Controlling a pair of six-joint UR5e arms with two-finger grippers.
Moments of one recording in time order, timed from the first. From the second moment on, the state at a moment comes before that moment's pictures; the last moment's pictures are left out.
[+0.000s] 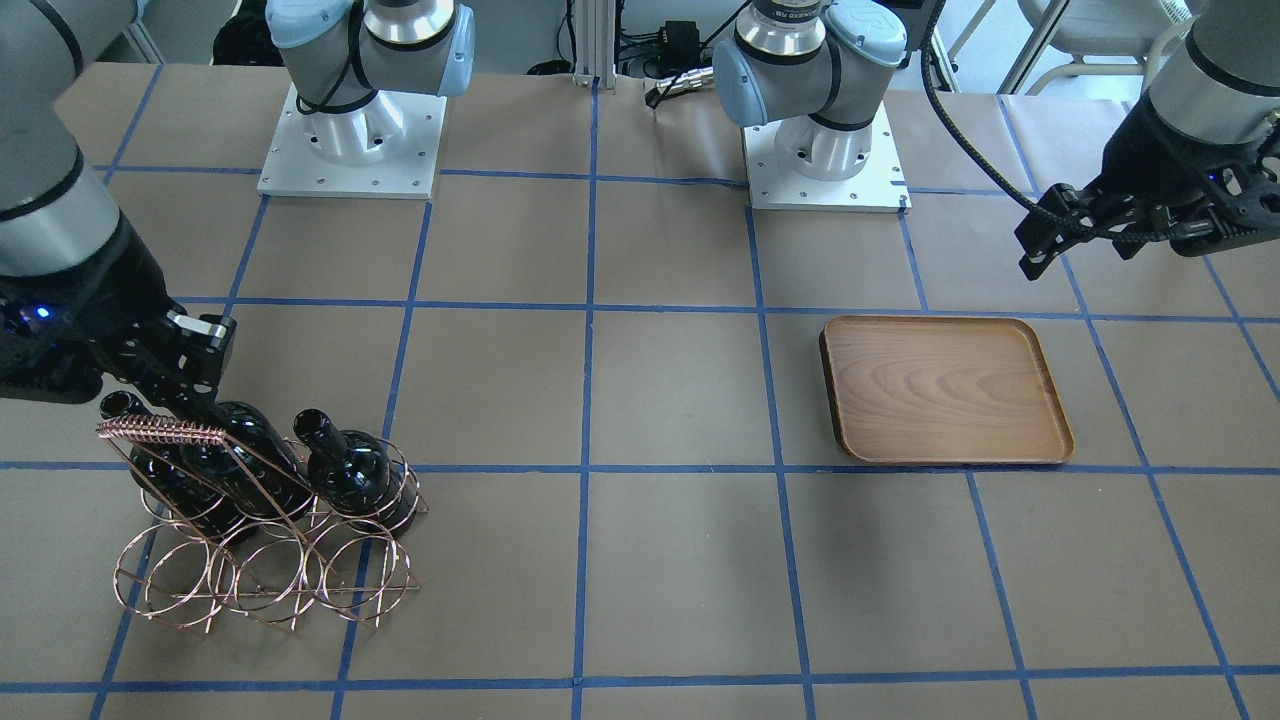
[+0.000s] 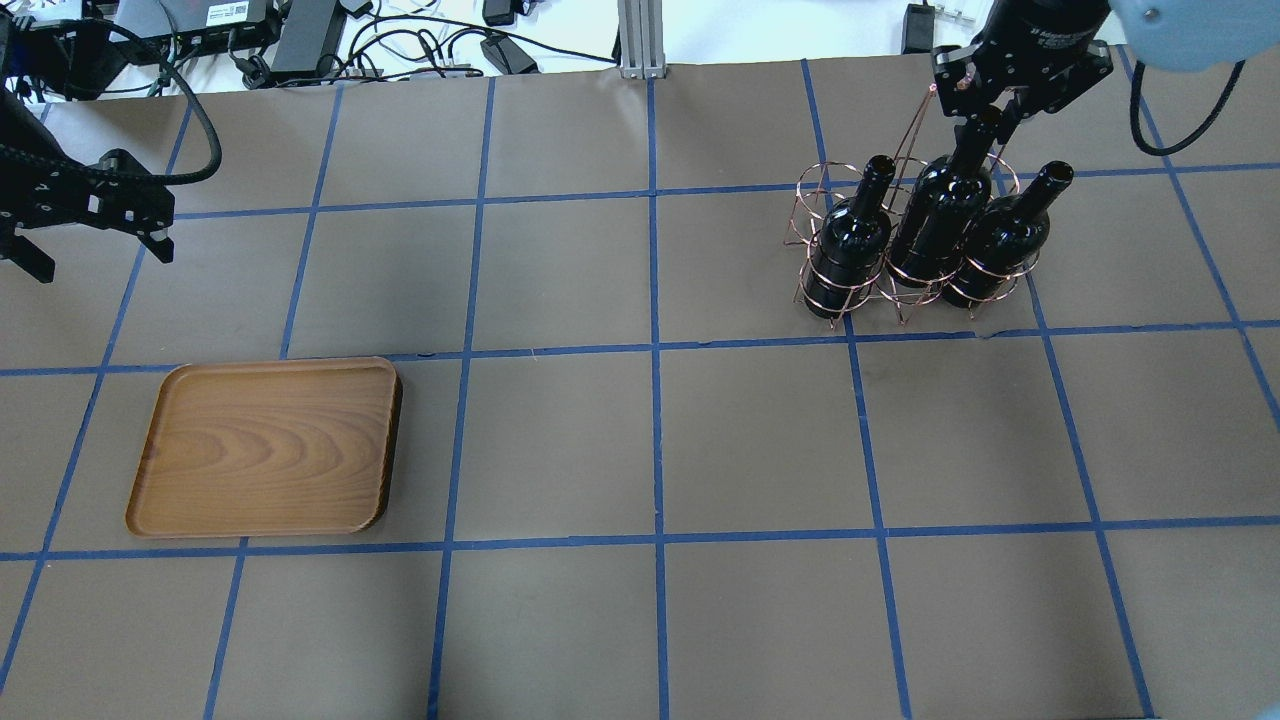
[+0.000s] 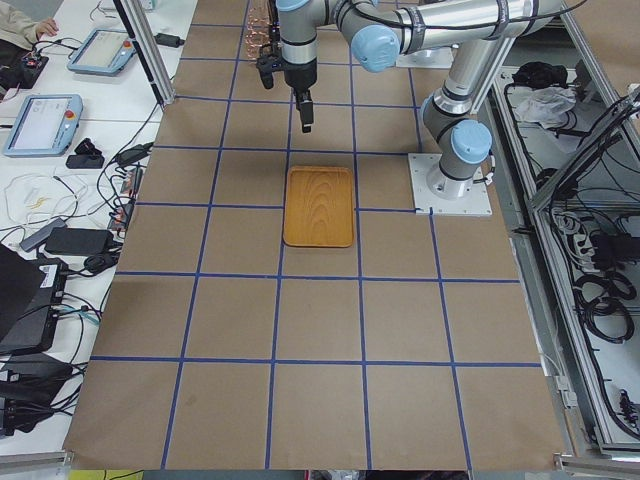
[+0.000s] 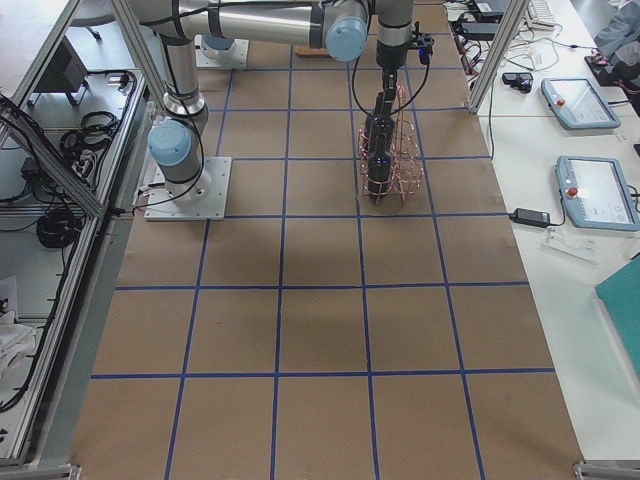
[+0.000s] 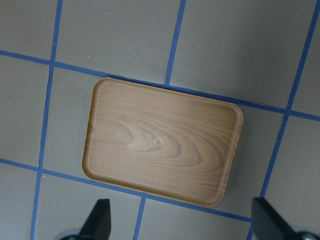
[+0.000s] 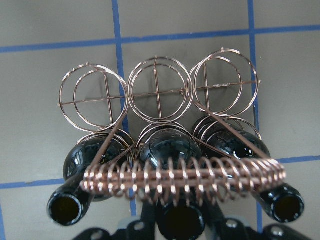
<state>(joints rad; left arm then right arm) -1.23 -1.53 -1.59 -1.57 1.66 0.12 1.48 -1.39 1.38 -1.67 -1.61 -0.03</state>
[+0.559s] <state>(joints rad) -1.23 -1.52 -1.60 -1.57 1.67 0.13 1.49 -1.48 1.32 -1.43 -1.61 -0.02</state>
